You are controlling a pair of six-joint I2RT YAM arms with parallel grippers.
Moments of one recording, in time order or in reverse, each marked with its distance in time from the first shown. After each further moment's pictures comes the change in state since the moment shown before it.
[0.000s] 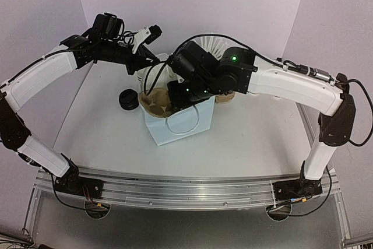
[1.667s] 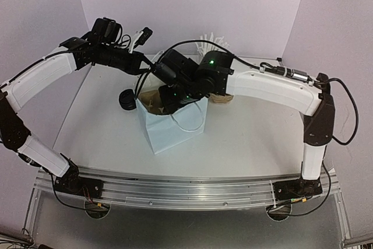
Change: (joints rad) left arm 0.043 -0.006 -0.038 -0.057 0.066 -0.523; right arm 0.010 0.143 0.129 -0.071 0.120 -0.013
